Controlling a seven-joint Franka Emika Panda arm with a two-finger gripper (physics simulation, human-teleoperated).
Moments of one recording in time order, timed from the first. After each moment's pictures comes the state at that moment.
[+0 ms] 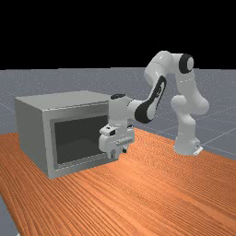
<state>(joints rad) 0.00 0.39 0.00 -1.96 0.00 2.36 -0.79</state>
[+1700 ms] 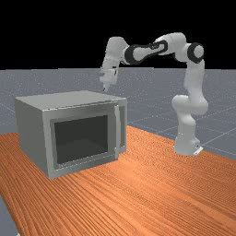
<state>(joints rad) -0.15 -0.14 -0.23 -1.98 0.00 2.09 0.77</state>
